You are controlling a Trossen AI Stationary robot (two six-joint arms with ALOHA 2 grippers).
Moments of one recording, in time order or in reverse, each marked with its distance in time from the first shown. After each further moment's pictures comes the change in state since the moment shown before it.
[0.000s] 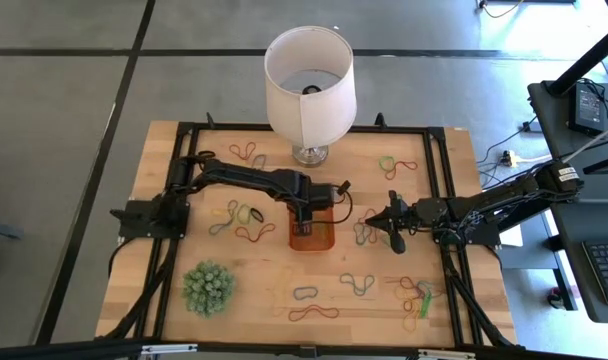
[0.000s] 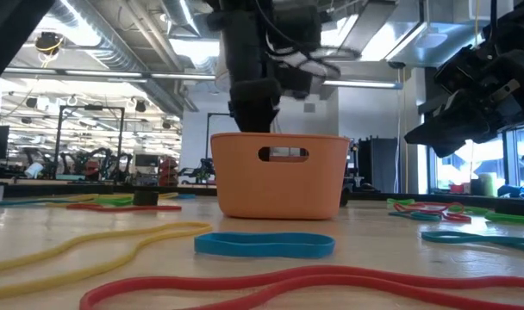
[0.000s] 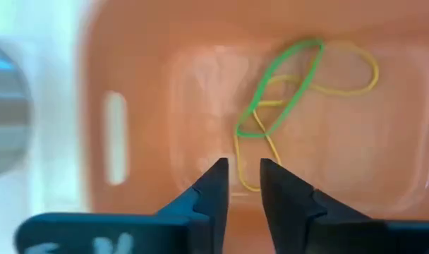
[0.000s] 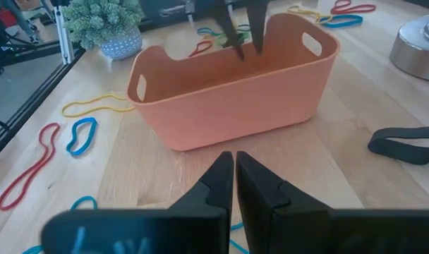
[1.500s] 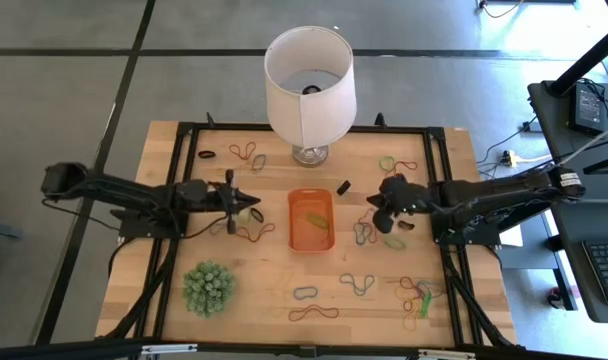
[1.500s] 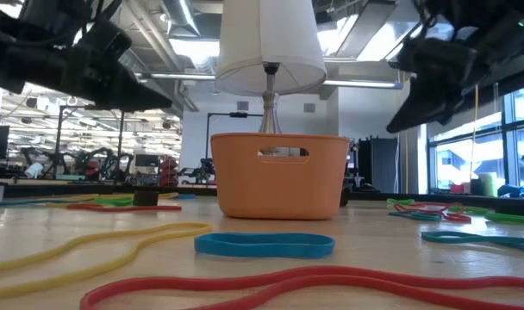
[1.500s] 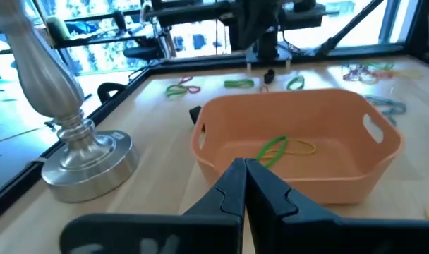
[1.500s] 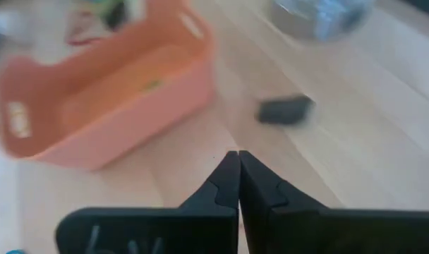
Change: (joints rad) left arm 0.006 -1.192 -1.540 1.470 0.002 0.099; right arm -0.134 0.044 0.486 -0.884 0.158 0.235
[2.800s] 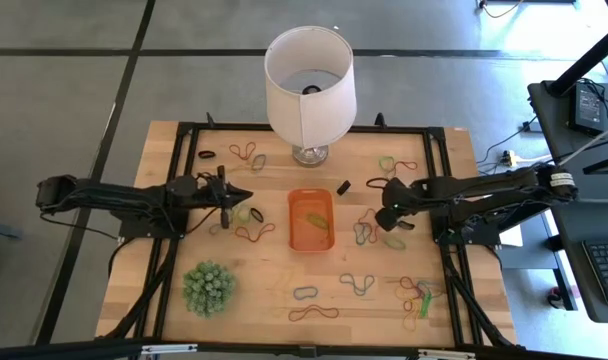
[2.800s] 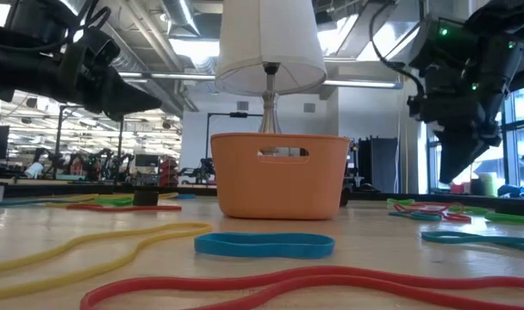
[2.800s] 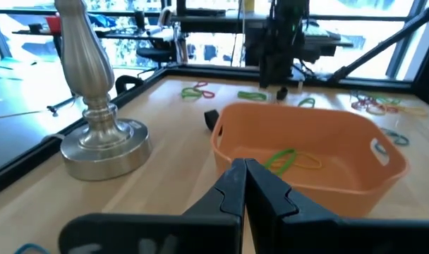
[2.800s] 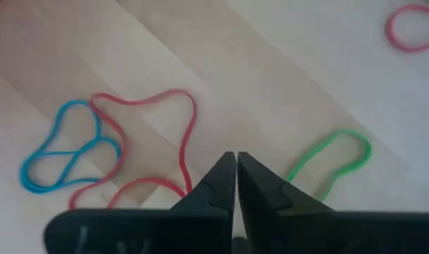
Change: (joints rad) left arm 0.091 -0.215 -0.065 -0.095 0.045 -0.123; right arm -0.080 0.170 0.019 -0.347 -0.117 0.258
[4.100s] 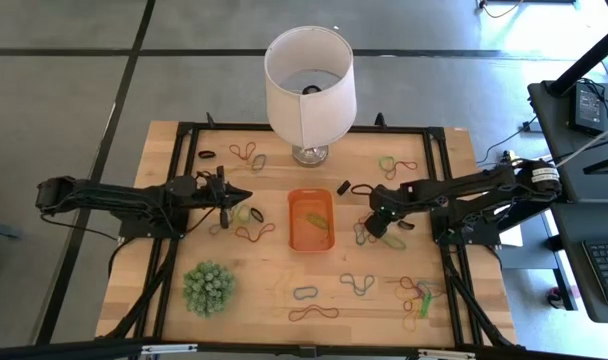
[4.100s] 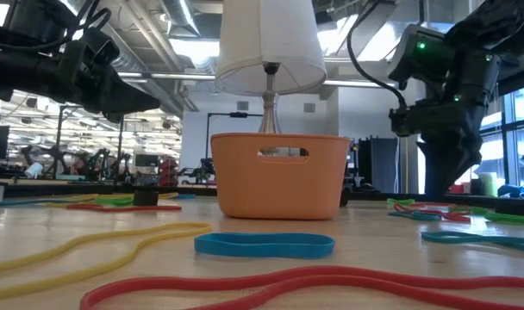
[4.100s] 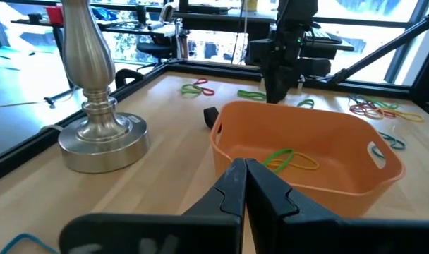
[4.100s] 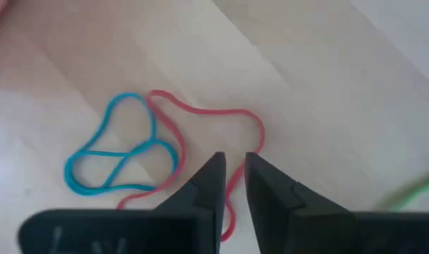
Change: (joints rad) left arm 0.000 -0.017 0.000 -0.029 -0.002 -0.038; right arm 0.001 0.175 0.020 0.188 -0.137 -0.052
